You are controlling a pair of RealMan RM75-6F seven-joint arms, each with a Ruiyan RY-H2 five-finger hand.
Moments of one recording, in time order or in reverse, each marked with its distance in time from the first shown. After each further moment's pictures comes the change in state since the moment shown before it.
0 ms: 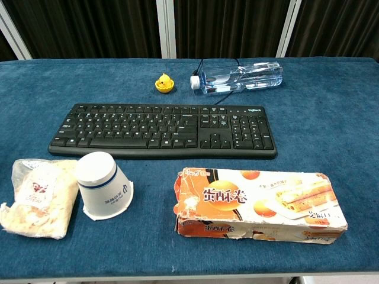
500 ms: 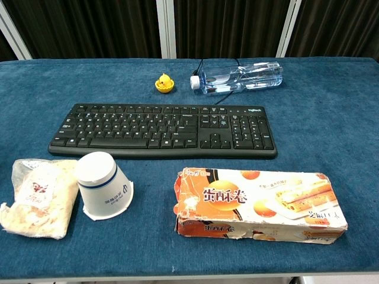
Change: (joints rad) left arm -0.010 -0.008 -0.006 0.020 0.001 -0.010 -0.021; right arm 0.114 -0.021 0.041 -0.112 0.009 -0.146 -0.154
